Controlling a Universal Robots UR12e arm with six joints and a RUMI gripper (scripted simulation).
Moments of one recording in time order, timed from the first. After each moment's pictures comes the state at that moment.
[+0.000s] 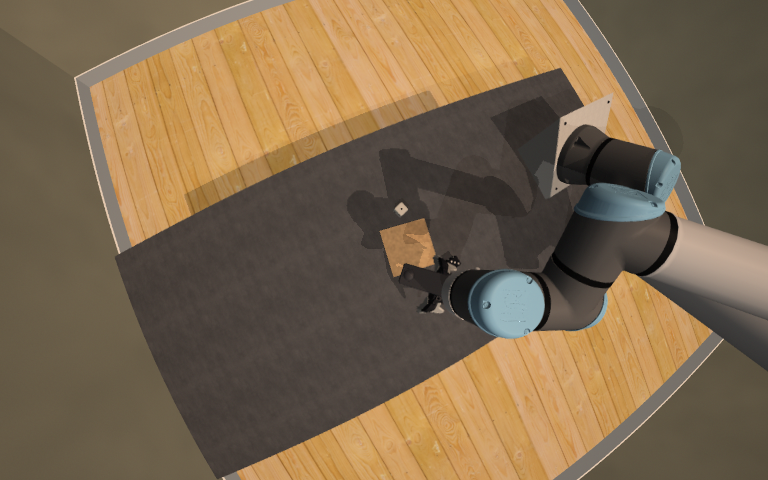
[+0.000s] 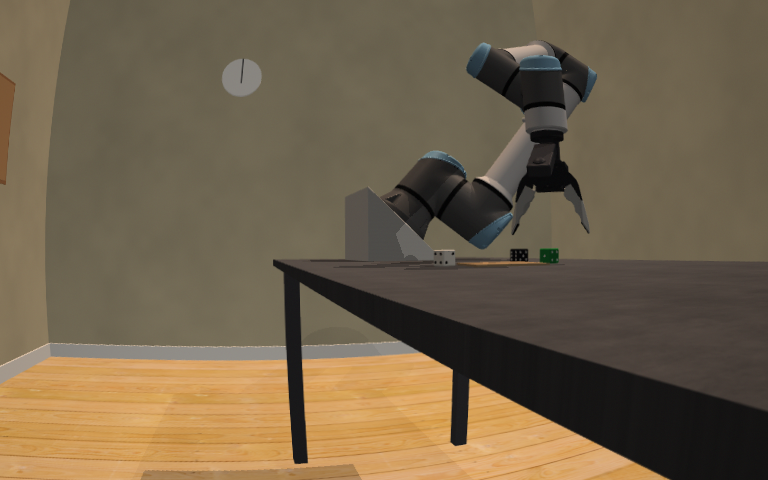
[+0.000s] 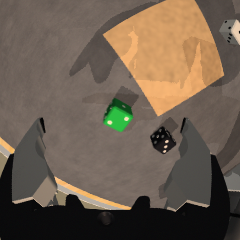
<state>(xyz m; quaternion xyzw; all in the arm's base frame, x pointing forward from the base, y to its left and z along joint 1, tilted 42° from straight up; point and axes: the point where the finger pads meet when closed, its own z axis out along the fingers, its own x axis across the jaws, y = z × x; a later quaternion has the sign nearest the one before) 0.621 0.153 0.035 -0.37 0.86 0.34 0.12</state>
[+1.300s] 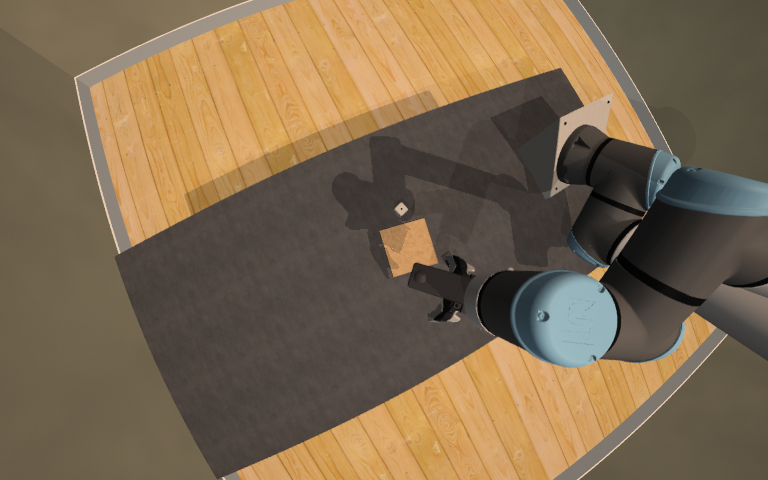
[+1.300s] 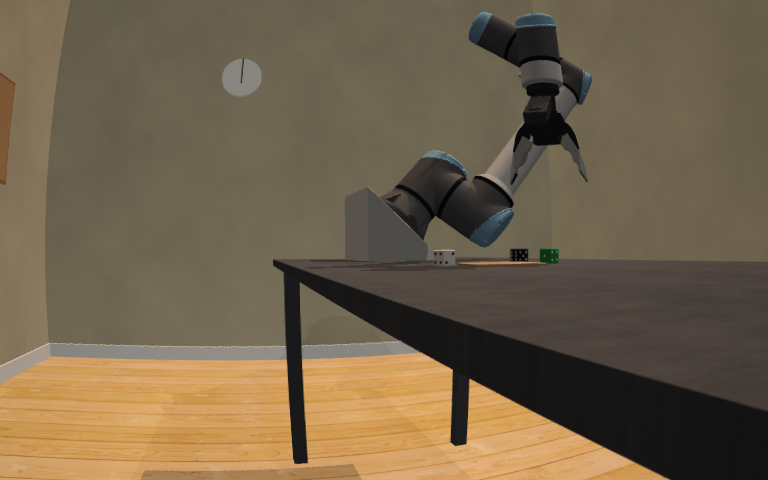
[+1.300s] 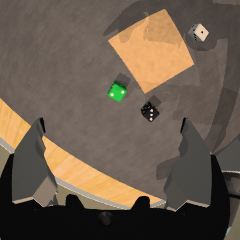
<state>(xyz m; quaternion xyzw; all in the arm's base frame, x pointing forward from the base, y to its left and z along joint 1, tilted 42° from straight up) 0.626 0.085 0.110 -0.37 0.86 0.34 0.12</state>
